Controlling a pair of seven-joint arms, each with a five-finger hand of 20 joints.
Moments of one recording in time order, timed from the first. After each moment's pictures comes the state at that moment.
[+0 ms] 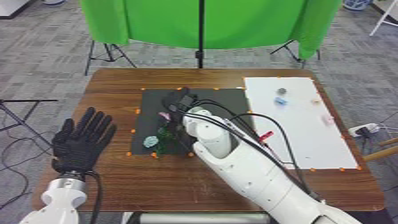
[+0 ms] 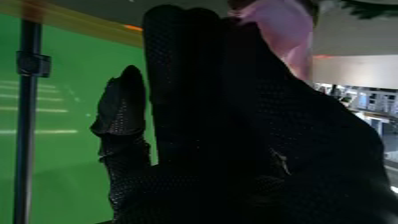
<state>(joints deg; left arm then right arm) 124.7 -59.0 -93.2 -120.6 -1.9 8.3 19.3 -61.4 -83.3 42.4 -77.8 -164.0 -14.3 7.0</state>
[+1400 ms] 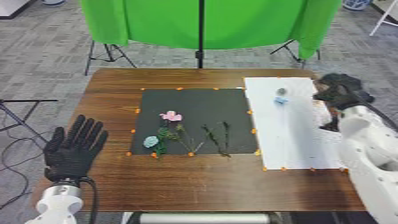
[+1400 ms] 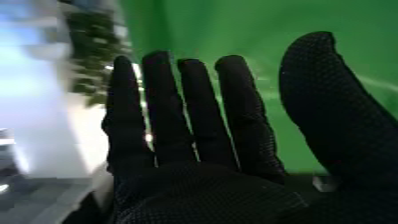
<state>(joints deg) 127.3 -62.6 -95.4 -121.1 -1.8 9.9 21.1 -91.2 -52.2 89.9 -99.0 -138.0 -3.6 18.6</state>
